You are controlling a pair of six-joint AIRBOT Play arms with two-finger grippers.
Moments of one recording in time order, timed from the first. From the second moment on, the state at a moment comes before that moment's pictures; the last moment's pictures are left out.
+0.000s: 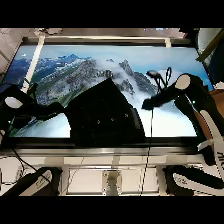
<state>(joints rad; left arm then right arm) 0.24 -1.09 0.80 1.04 -1.07 -1.39 0.16 -1.29 1.21 -1.21 1.26 1.25</state>
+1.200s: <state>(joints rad) 0.15 -1.42 0.91 0.70 -0.65 -1.24 0.13 -1.68 1.57 -1.12 1.03 1.31</state>
